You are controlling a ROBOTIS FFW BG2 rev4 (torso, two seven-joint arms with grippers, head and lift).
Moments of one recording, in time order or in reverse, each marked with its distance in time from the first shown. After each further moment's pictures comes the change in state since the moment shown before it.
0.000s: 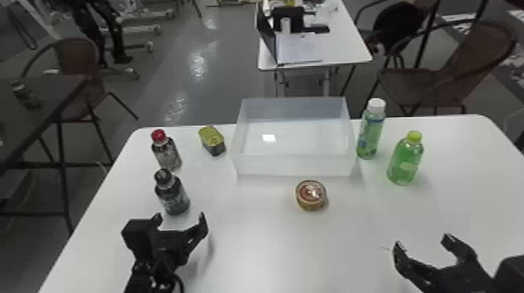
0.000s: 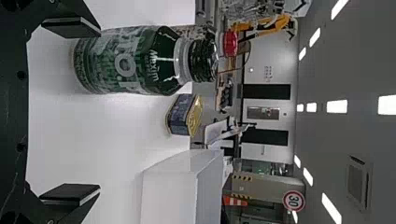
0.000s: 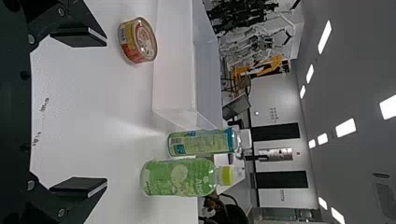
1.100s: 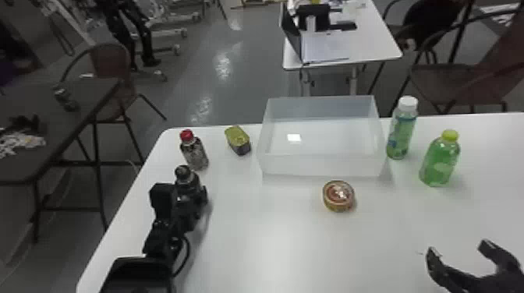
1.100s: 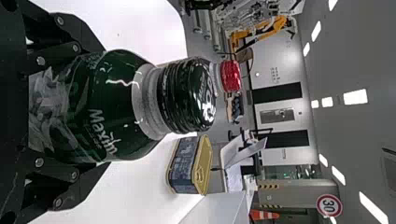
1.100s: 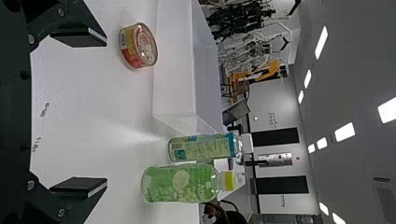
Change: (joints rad) left arm -0.286 0.066 0.111 0.324 -0.173 0.010 -0.068; right arm -0.014 0.031 -0.030 0.030 0.014 -0.015 0.068
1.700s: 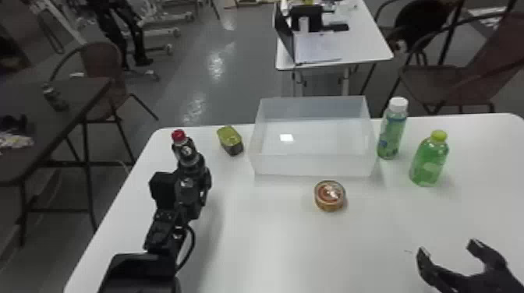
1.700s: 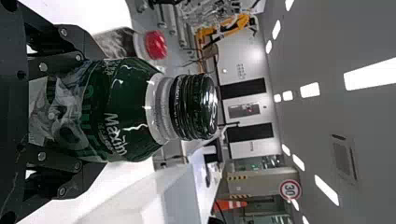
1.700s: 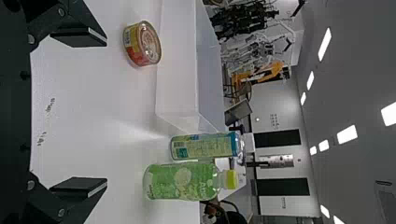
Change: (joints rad) left arm 0.093 -0.085 -0.039 -0.305 -0.060 0.045 0.025; right arm 0.001 0.000 -0.010 0.003 0.011 0.000 0.011
